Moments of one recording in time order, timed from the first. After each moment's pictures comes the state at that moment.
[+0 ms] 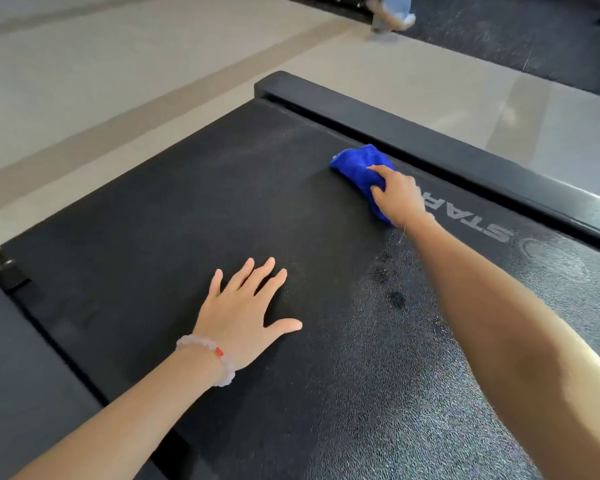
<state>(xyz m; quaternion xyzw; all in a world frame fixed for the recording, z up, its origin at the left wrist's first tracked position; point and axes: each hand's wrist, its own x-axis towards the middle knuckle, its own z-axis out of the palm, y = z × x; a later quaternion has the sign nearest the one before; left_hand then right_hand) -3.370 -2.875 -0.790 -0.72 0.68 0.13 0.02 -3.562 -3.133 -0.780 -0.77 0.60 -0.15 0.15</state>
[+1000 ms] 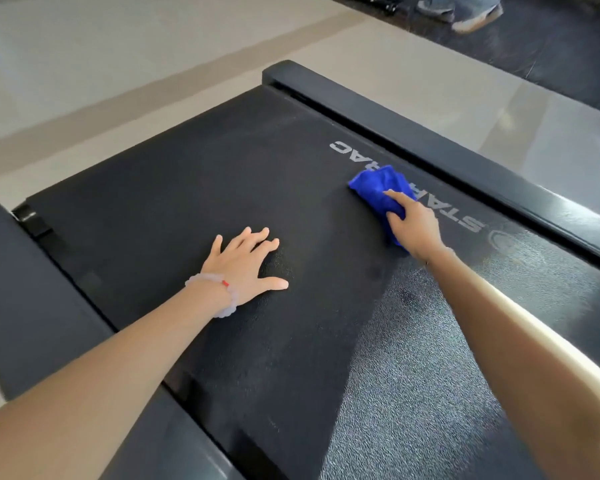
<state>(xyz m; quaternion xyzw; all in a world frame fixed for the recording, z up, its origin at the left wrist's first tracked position) -3.376 -2.883 -0.779 -0.73 0.65 0.22 0.01 -3.627 -3.057 -0.775 -0.76 0.60 -0.17 0.18</state>
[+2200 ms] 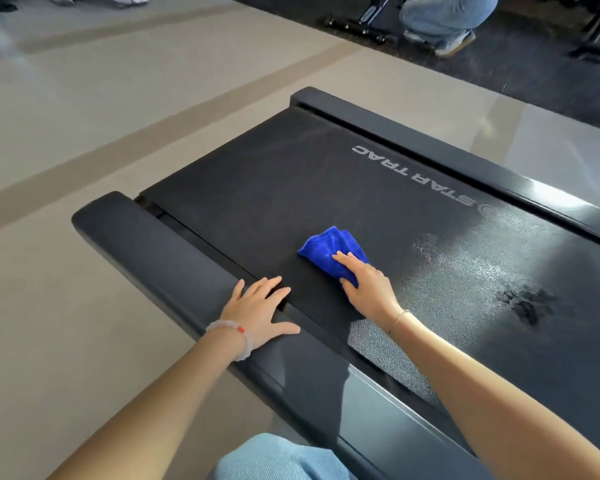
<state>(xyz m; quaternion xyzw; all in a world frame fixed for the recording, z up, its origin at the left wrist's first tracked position) -3.348 -2.697 -0.766 -0.70 0.69 0.20 0.04 -3.550 -2.802 -0.766 -0.81 0.53 -0.12 0.24</state>
